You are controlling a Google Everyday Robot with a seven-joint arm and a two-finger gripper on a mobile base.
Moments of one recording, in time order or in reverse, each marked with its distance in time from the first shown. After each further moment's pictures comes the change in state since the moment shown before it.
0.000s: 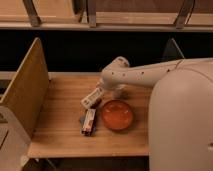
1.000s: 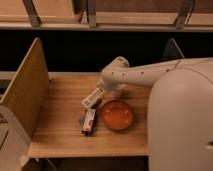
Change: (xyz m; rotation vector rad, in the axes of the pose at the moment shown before) arm -0.001 -0.001 0.001 0.007 -0.001 -0.002
